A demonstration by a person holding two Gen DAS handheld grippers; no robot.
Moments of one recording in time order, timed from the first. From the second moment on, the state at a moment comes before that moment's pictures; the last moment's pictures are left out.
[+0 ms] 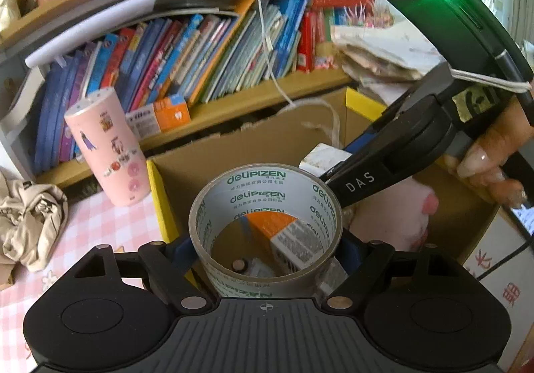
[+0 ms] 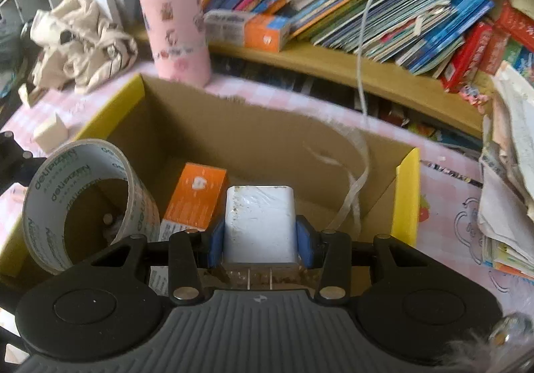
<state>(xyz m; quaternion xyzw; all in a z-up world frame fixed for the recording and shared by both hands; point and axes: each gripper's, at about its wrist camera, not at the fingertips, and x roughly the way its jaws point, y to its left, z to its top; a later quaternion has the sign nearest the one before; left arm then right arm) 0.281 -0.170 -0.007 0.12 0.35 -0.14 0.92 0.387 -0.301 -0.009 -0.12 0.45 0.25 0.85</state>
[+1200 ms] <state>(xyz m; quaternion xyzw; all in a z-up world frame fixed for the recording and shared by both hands) 0.225 -0.170 0.034 0.14 0.27 -0.12 0.94 0.326 -0.309 0.030 -0.08 0.37 0.25 0.89</state>
